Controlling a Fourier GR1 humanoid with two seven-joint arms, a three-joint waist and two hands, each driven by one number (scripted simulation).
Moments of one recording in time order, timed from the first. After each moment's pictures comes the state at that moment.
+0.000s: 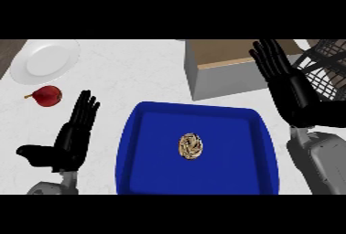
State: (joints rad) left arm -0.05 0.26 -0.21 -1.53 0.34 0.26 -0.12; right arm -0.41 -0.36 0.19 -1.60 -0.33 -0.09 -0.01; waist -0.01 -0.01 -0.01
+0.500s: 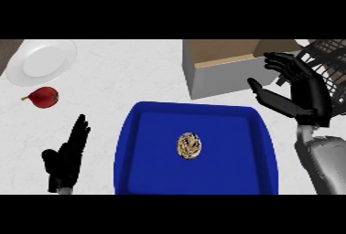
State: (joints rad) left arm 0.06 0.30 -0.23 -1.41 0.23 0.33 -0.06; right arm -0.36 -0.34 0.10 -1.51 -0.14 -0.33 0.01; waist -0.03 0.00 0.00
